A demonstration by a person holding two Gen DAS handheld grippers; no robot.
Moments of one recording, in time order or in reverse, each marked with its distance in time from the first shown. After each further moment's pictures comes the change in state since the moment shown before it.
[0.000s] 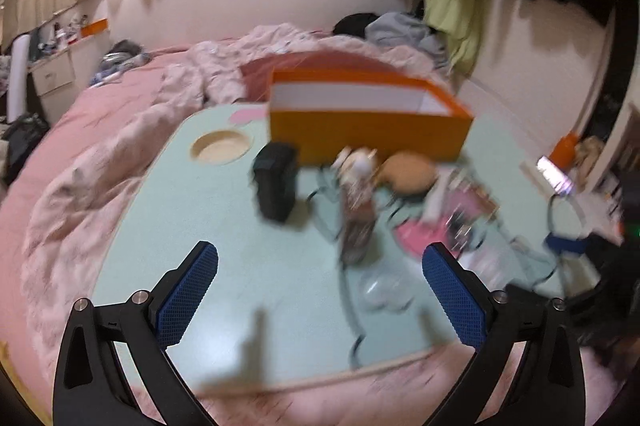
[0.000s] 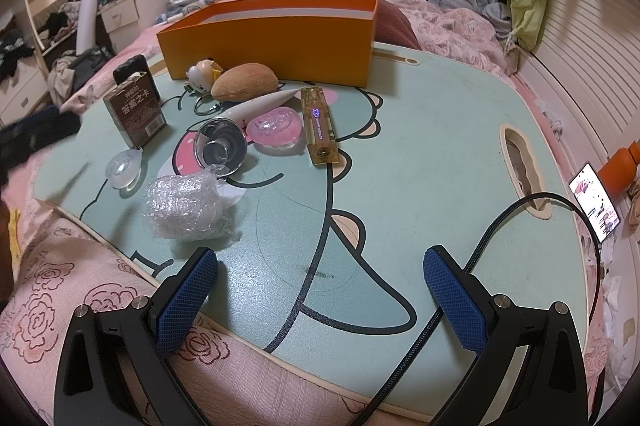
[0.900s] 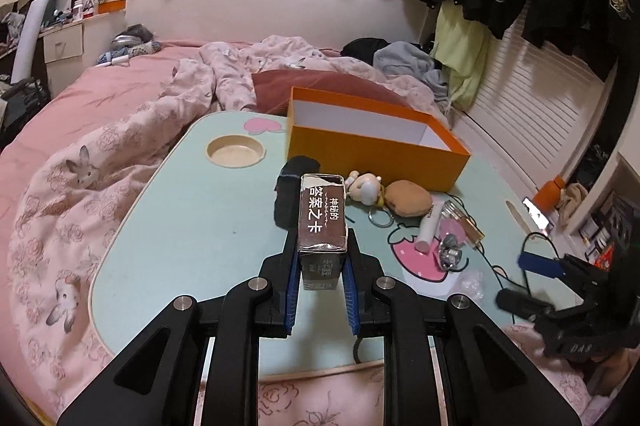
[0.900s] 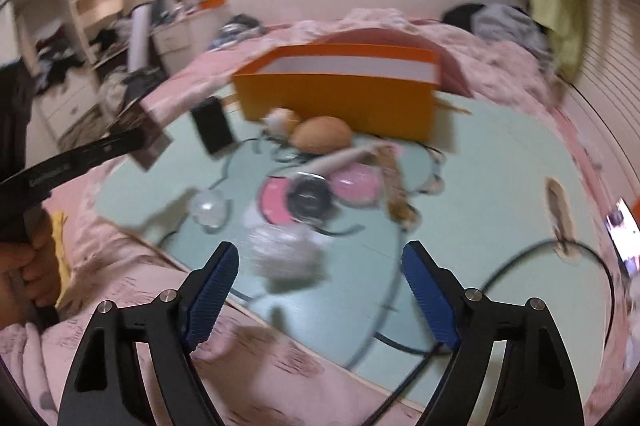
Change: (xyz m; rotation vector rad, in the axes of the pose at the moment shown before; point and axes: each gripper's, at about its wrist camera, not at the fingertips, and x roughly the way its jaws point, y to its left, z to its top) left arm -0.029 0.028 -0.011 -0.128 -0.083 -0.032; right arm -0.029 0.030 0.019 -0.082 -0.110 0.190
